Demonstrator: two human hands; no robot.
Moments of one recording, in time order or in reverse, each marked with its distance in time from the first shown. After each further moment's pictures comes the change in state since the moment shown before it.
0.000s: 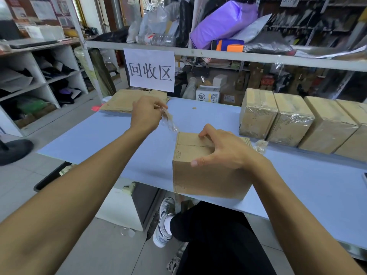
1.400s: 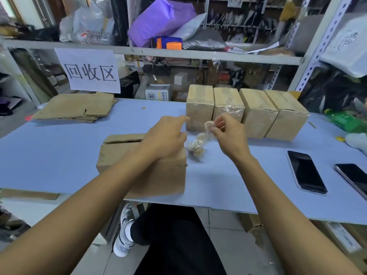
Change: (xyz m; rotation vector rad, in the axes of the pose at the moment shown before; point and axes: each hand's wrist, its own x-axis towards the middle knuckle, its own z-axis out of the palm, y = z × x) left_hand -0.096 0.139 0.122 0.358 -0.541 0.408; right_hand -0.054 0.155 -0.031 0.313 0.767 0.269
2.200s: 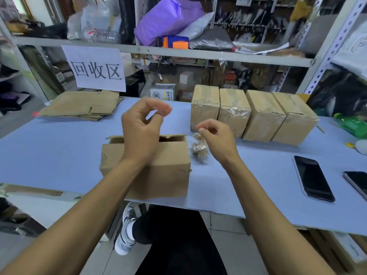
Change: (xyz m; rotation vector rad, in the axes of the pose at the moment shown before) left_hand -0.033 -0.006 -0.020 -0.843 0.766 0.075; right_hand -0.013 -0.034 0.022 0.295 -0.156 0.067
